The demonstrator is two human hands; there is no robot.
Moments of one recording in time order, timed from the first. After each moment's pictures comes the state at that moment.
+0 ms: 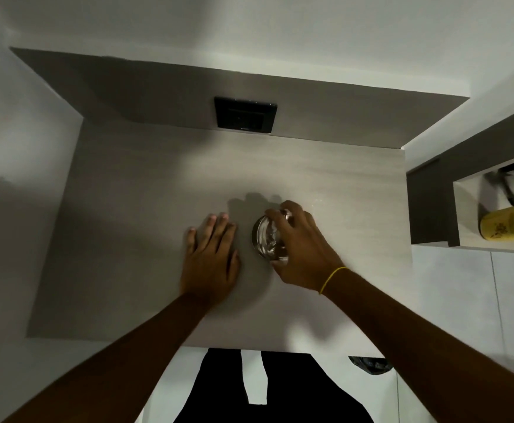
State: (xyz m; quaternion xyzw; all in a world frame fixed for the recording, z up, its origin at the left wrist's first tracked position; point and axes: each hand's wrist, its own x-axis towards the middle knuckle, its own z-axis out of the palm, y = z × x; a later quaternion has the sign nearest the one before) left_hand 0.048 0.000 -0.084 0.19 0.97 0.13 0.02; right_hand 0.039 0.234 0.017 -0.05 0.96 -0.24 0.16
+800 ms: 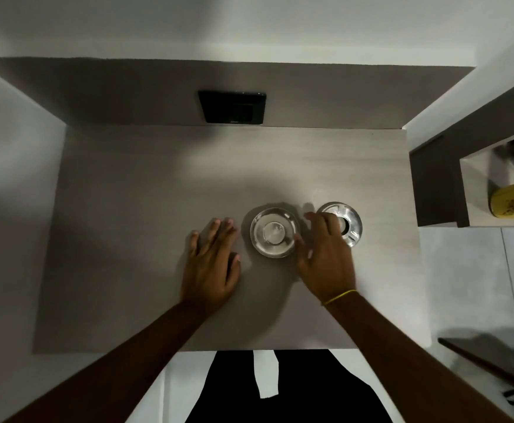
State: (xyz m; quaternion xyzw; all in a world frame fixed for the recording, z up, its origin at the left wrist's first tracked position) left_hand 0.048 0.017 -0.085 0.24 0.95 0.21 0.06; right_hand 0.091 0.261 -0.007 0.21 0.93 -0.29 0.00
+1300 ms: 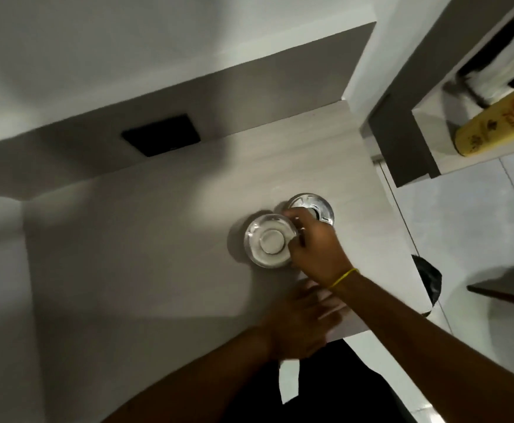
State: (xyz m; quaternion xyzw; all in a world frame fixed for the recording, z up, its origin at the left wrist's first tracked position) left_hand 0.122 0.128 -0.066 0.68 0.71 0.15 0.09; right_hand 0.083 0.289 -0.008 0.23 0.83 -0.50 0.03
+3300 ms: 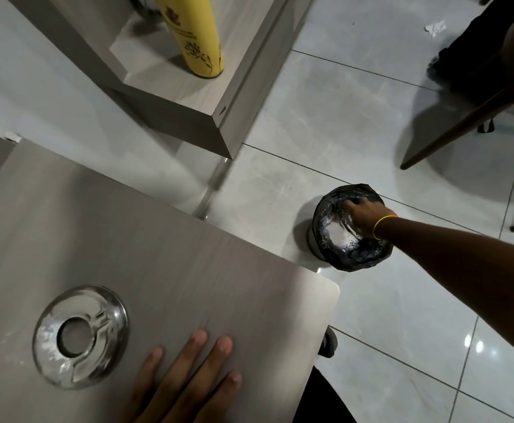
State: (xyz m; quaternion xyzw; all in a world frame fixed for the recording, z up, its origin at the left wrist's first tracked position) left_hand 0.102 0.196 -0.115 0.82 0.55 0.10 -0.11; right_hand 0.394 0.557 -0.378 0.53 0.79 -0.20 0.24
